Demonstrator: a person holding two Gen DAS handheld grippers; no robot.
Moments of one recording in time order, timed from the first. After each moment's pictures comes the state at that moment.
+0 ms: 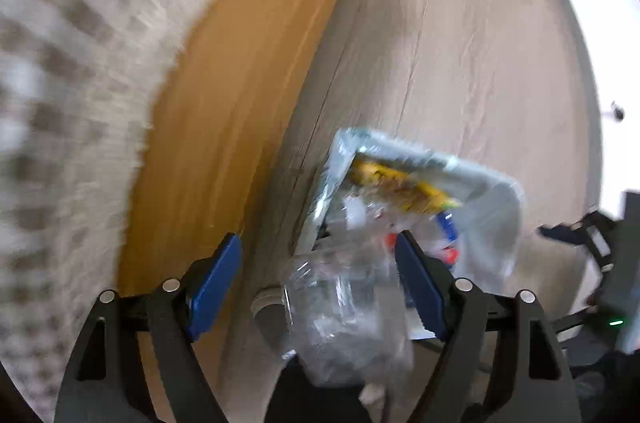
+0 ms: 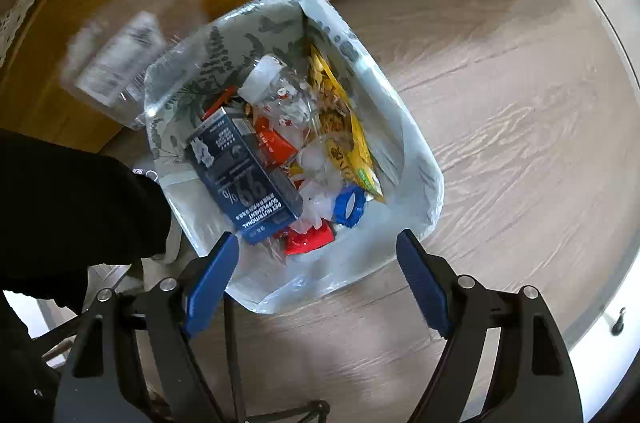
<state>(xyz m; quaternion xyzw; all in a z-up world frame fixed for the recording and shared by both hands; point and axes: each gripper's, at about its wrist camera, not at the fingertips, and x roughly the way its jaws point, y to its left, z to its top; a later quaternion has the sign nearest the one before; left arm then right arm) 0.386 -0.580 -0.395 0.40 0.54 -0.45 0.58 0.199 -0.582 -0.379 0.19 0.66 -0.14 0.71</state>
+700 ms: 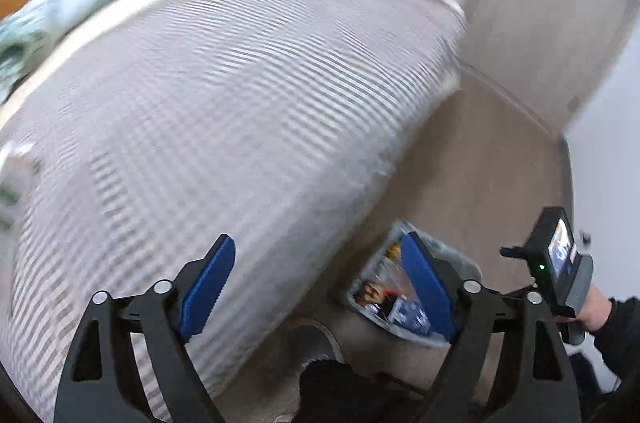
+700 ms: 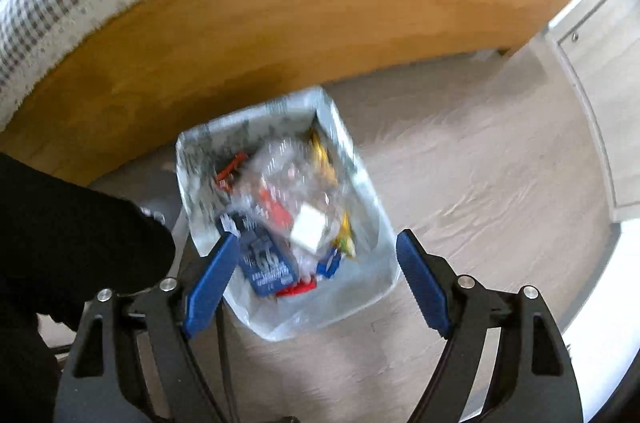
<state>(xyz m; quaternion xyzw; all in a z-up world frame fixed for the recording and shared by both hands) 0.463 -0.377 -0.173 0.19 0.44 -0.42 0.77 0.259 -0.567 -0.286 0.09 0.62 -0.18 0.76</state>
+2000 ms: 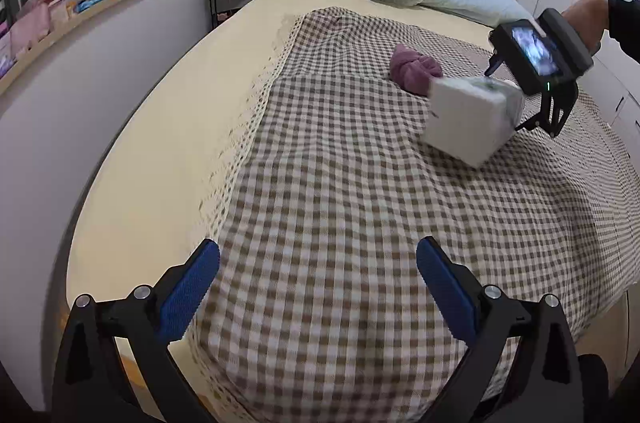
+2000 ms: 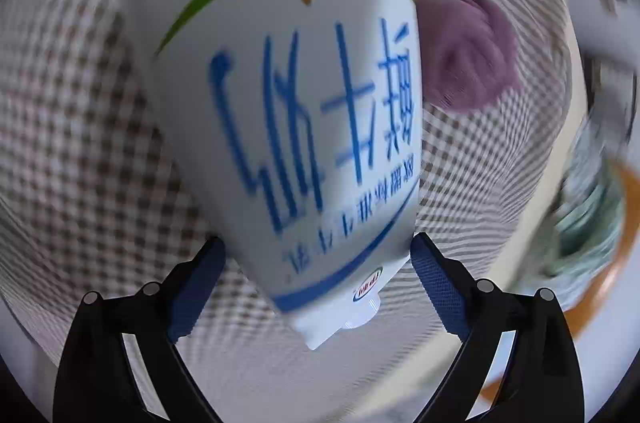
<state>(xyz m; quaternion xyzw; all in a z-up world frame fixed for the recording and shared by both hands) 0.605 0.099 -0.163 -0.01 0.44 -0.02 0.90 0.805 -0.145 -0.187 -0.69 0.41 0.38 0.46</state>
